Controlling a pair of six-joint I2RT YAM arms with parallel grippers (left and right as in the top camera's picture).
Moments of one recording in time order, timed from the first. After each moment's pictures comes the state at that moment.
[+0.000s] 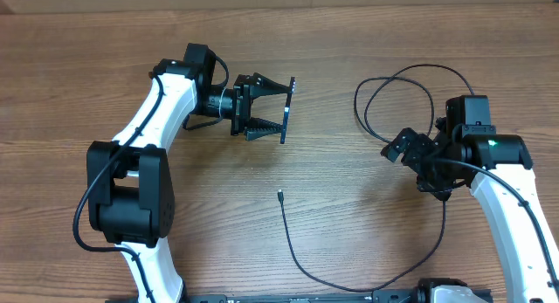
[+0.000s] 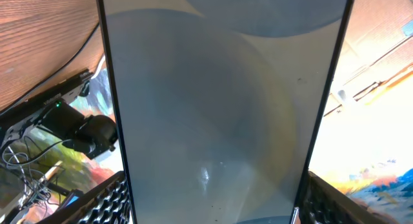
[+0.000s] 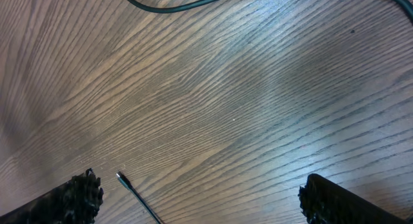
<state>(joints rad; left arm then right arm) -0.15 2.03 1.55 -1.06 1.52 -0.73 -0.03 1.31 1.03 -1.05 -0.28 0.59</state>
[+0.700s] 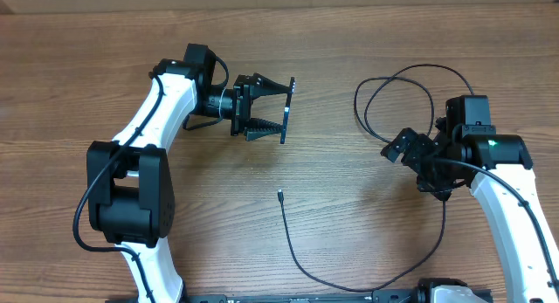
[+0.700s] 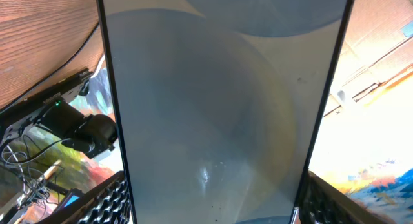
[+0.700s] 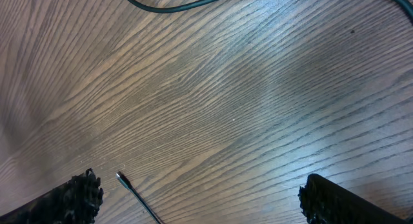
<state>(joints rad) -0.15 2.03 1.55 -1.07 1.52 -0.73 -0.03 1.31 1.03 -1.05 -0.28 0.59</state>
